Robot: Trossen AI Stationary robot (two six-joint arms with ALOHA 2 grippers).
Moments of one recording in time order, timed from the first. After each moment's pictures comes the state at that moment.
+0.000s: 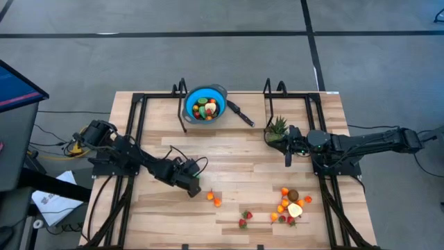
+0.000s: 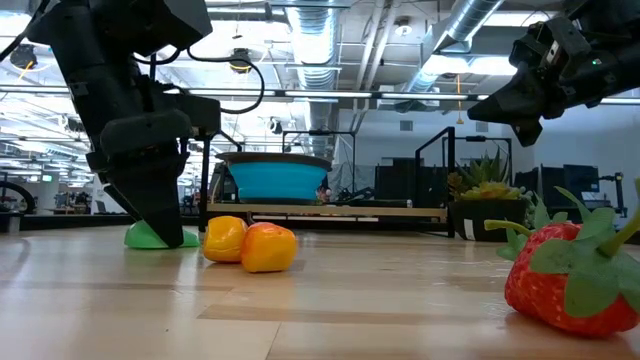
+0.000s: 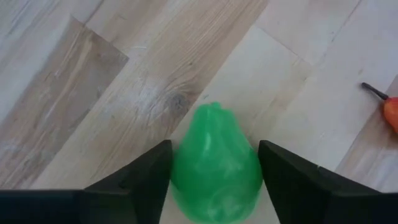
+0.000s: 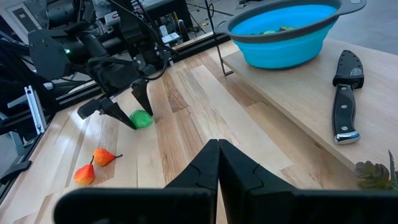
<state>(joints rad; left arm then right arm) -0.40 1.67 0.79 -0.38 -0.32 -0.98 0.02 0.57 0.19 0.12 0.21 0.37</state>
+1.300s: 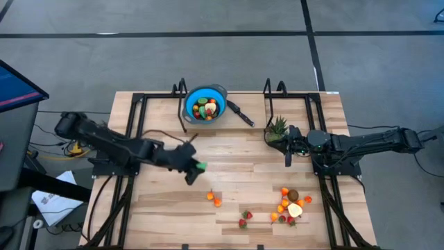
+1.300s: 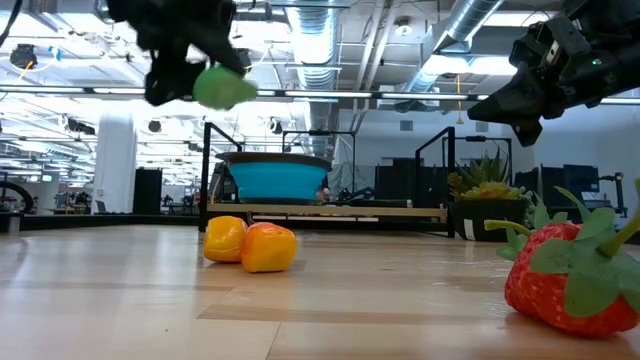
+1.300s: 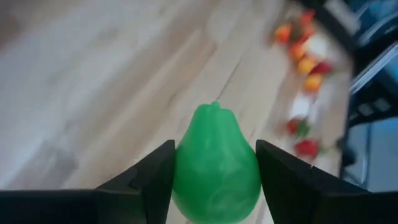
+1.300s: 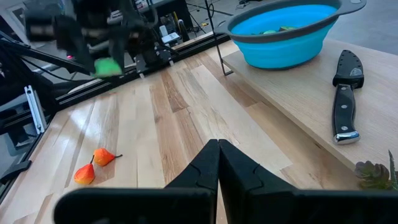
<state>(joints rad) -0.26 1.26 0.81 -0.29 -0.26 -0.85 0.02 0.57 0.19 0.12 0.21 0.37</state>
